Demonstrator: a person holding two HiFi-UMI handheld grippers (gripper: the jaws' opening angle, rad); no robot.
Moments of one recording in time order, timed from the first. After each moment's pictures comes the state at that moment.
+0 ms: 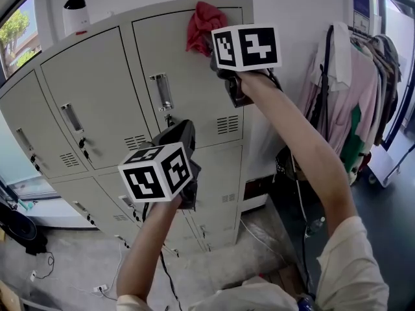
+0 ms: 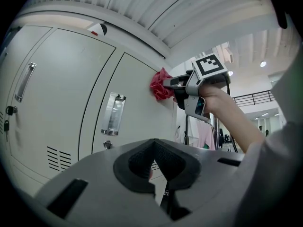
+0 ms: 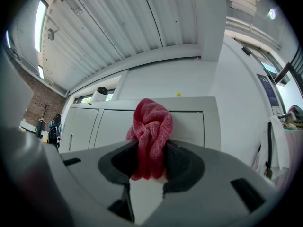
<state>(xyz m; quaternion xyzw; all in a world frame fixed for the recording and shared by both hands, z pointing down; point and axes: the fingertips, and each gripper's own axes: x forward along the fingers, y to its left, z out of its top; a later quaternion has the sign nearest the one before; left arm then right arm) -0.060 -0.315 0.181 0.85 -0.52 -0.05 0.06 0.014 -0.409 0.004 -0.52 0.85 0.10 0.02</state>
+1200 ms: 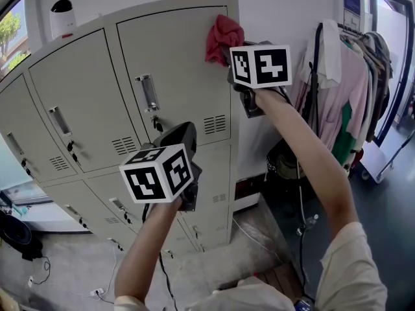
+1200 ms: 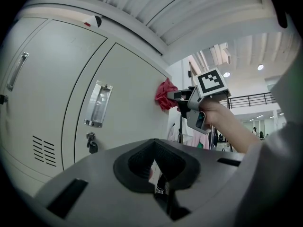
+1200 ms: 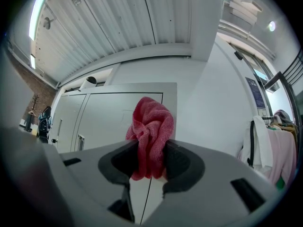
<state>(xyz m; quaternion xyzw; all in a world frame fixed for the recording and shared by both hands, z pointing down) -0.024 -0.317 0.193 0.87 -0.49 -0.04 0.07 0.092 -0.422 0.046 -0.58 0.81 0.09 0.00</state>
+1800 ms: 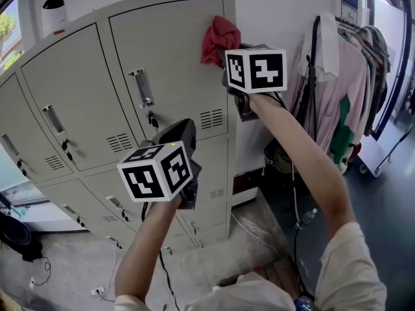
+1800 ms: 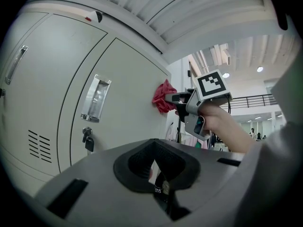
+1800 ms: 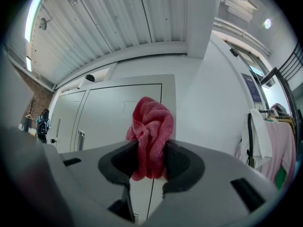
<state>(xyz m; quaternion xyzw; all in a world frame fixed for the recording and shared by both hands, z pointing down) -0.018 -0.321 0.202 0.87 -0.48 -0.04 0.08 0.091 -0.423 0.071 -0.58 0.81 0.08 0.01</state>
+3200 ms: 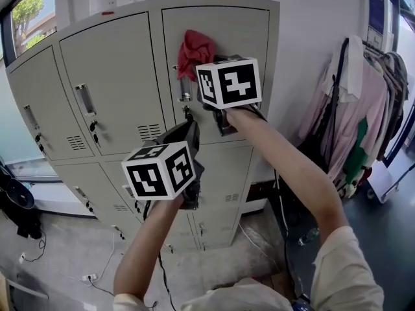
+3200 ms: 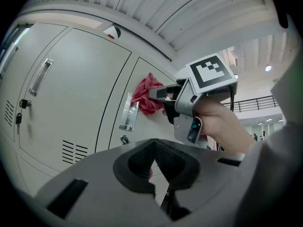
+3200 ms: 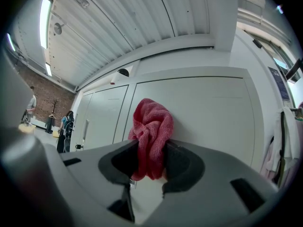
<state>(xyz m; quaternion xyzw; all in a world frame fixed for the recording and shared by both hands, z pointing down) -0.096 -0.303 0.195 0.84 -0.53 -0.07 0.08 -0.077 -0.394 0.079 -0.48 0.87 0.09 -0.02</state>
